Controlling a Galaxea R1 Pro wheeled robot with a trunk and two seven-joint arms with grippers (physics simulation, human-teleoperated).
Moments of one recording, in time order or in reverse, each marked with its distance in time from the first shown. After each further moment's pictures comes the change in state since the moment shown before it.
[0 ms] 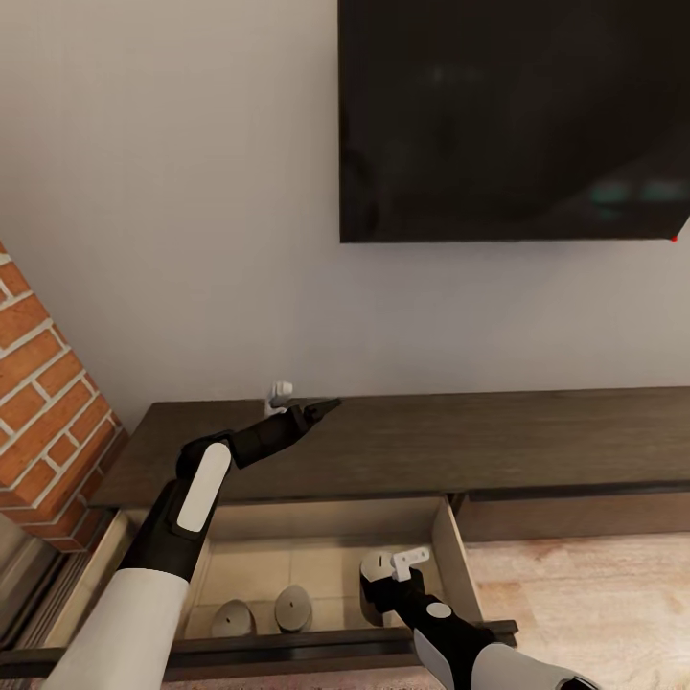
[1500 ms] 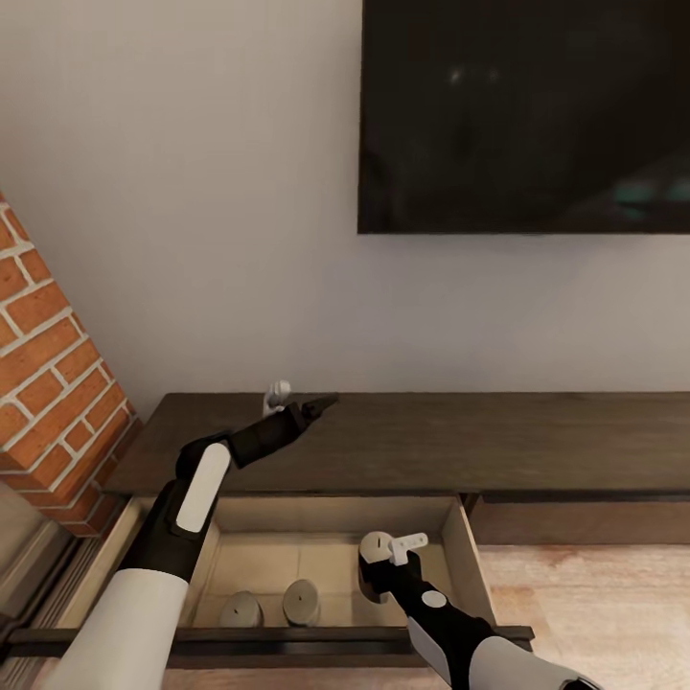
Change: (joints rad) left arm 0.001 0.001 0.003 0.005 0.029 -0.028 0.000; right arm 0.000 -0.005 0.004 -0.078 0.004 -0.022 -0.066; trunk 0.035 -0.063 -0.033
